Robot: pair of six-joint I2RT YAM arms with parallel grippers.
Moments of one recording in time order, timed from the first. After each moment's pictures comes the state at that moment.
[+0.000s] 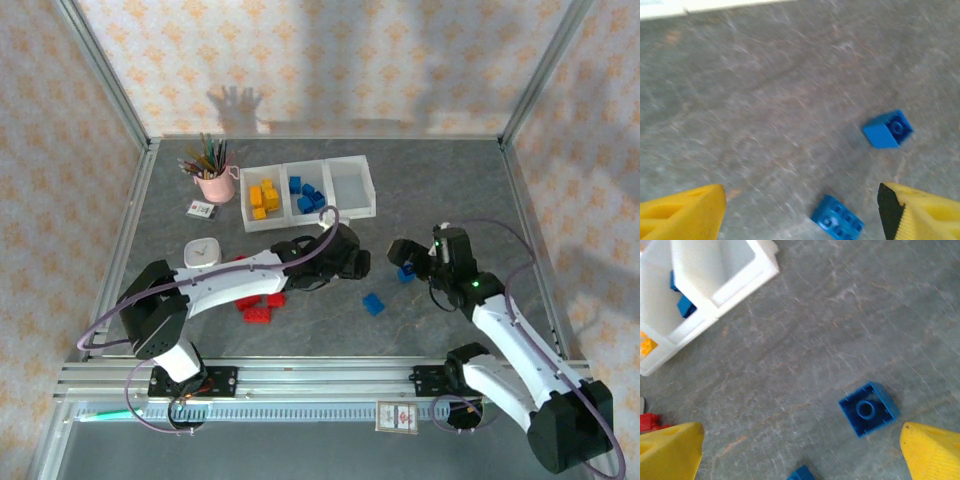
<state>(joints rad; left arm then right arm) -0.96 1.63 1.16 -0.38 -0.20 -0.80 0.31 0.85 0.55 -0.47 -0.12 0.72</state>
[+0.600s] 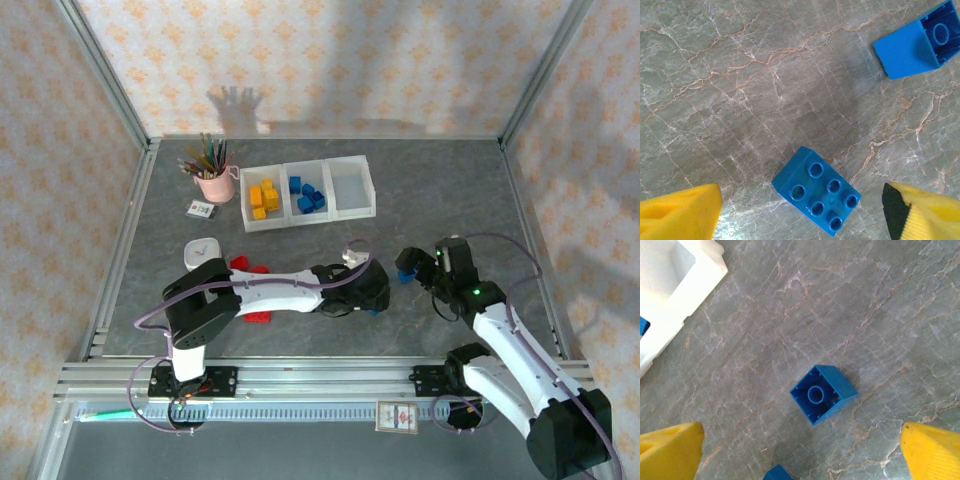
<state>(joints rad) -1.10 1.86 1.20 -0.36 -0.18 -0.99 0.28 0.82 0.49 -0.49 -0.06 0.83</state>
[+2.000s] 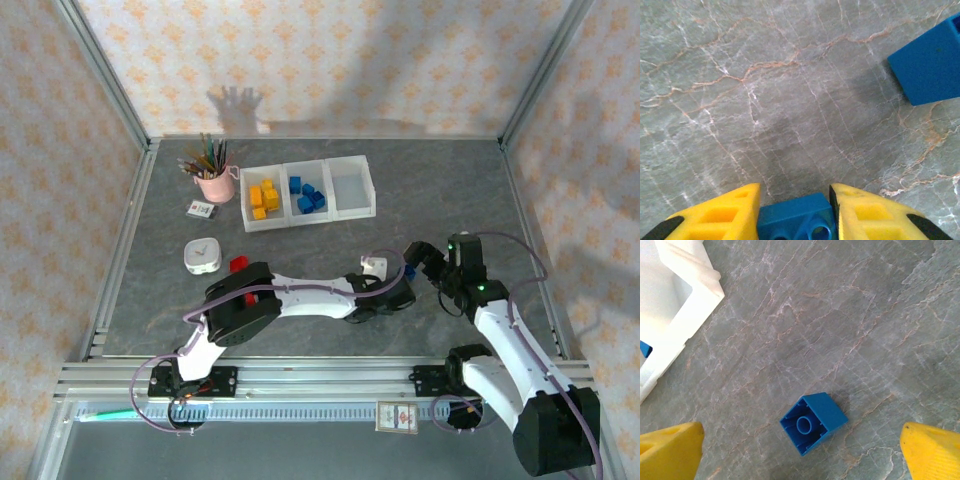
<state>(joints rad) -1.17 2.08 1.43 -0.49 -0.40 -1.07 0.14 0.85 0.48 -0.42 -0.15 0.76</state>
